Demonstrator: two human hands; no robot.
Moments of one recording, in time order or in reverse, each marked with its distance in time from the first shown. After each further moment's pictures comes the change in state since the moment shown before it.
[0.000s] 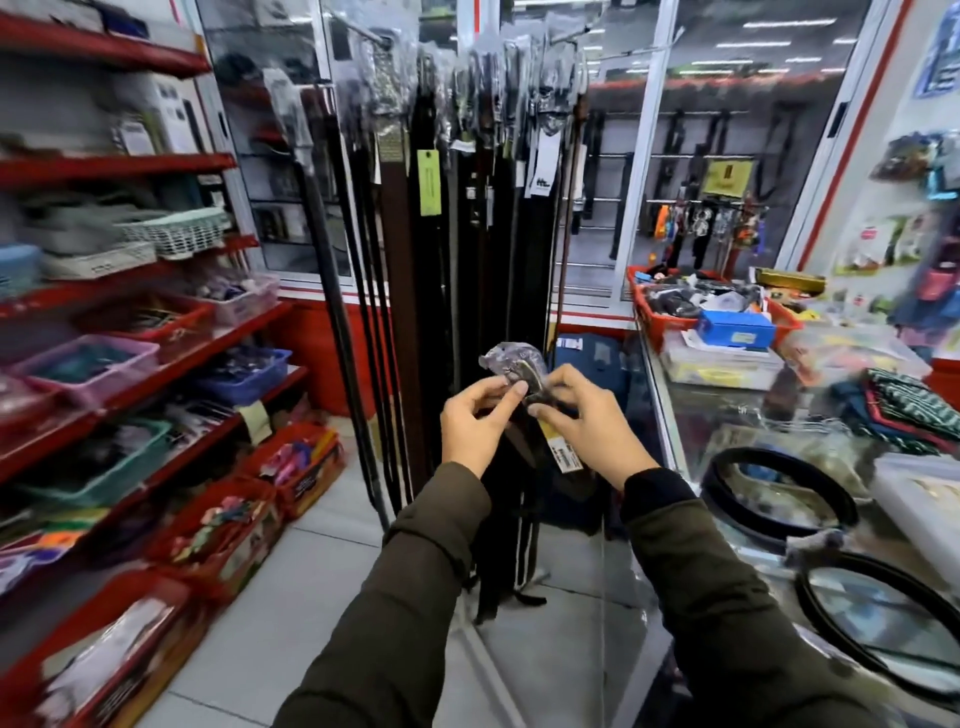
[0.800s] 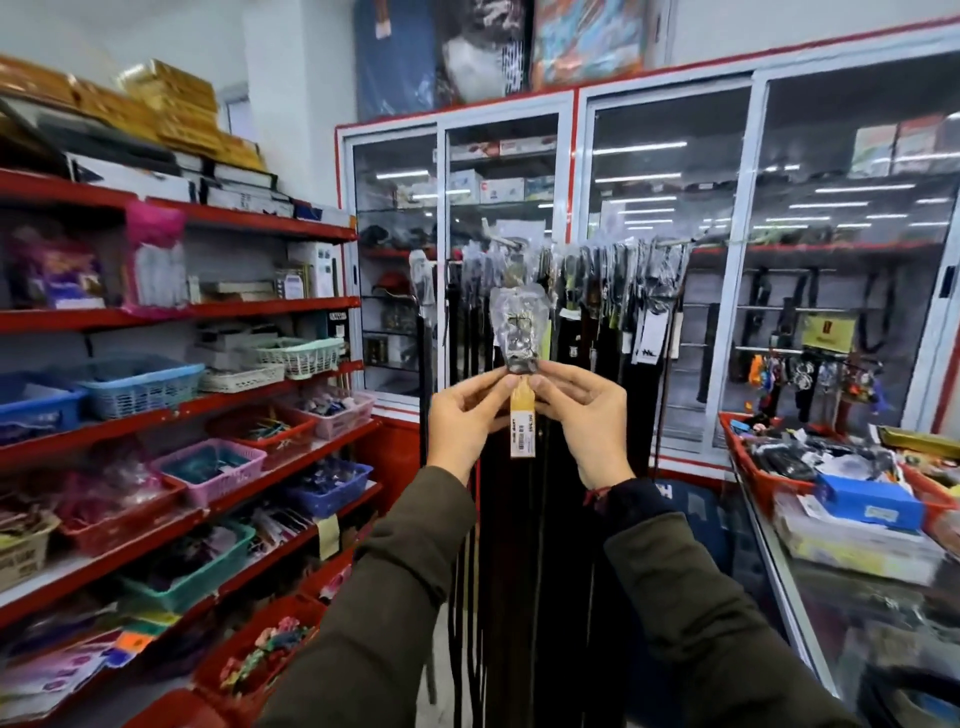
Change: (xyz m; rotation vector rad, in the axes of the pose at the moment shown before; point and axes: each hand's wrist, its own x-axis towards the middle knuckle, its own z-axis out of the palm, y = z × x) left_hand 0.098 0.164 -0.099 -0.159 0.047 0.166; right_hand 0.137 -0.153 0.054 0.840 0.178 -0.156
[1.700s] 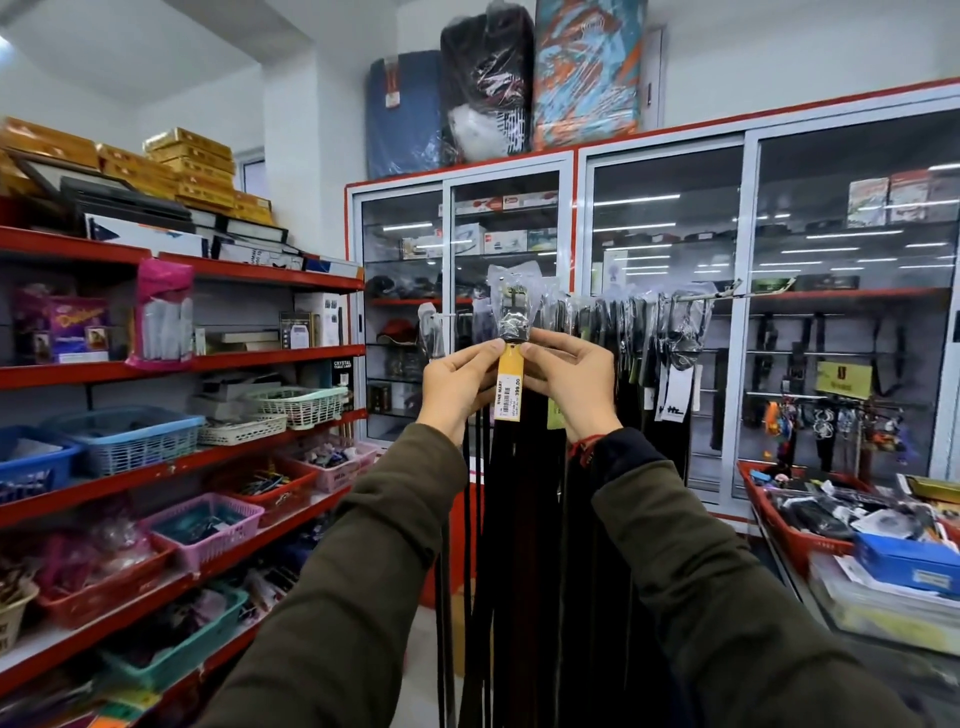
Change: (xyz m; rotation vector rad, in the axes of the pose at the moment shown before) left_hand 0.085 0.068 -0.001 -0.096 0.000 -0.062; right_hand 0.086 -0.040 0.062 0.015 0.028 0.011
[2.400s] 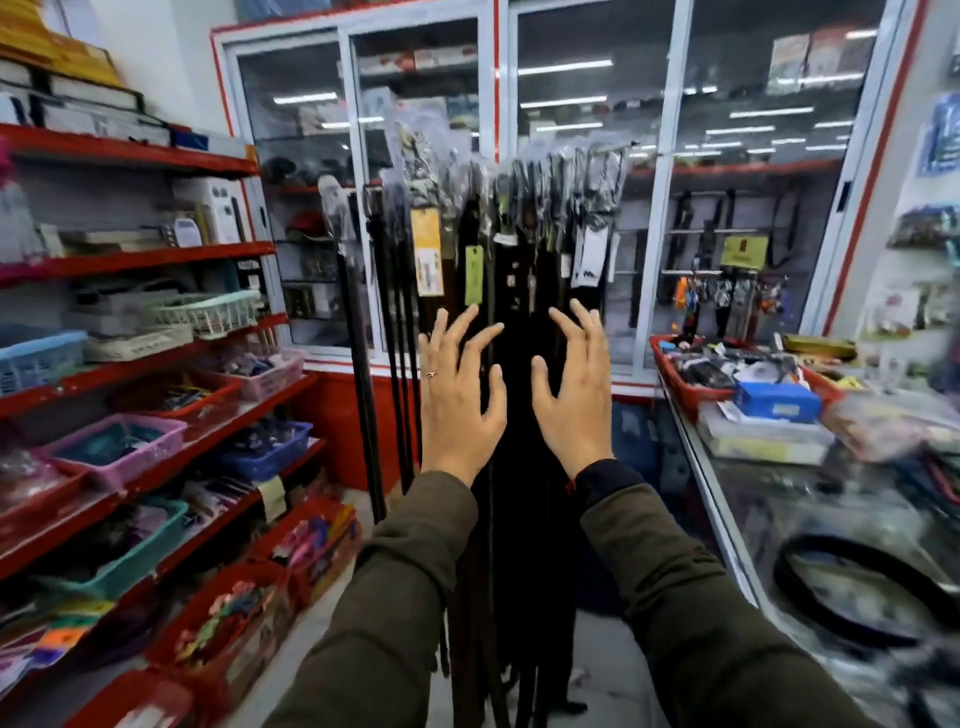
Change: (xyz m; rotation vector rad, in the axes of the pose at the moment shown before) left_hand -0.098 -0.152 0.015 0.984 -0.032 0.756; right_hand -0.106 0.086 -0.130 -1.062 0.200 -0.401
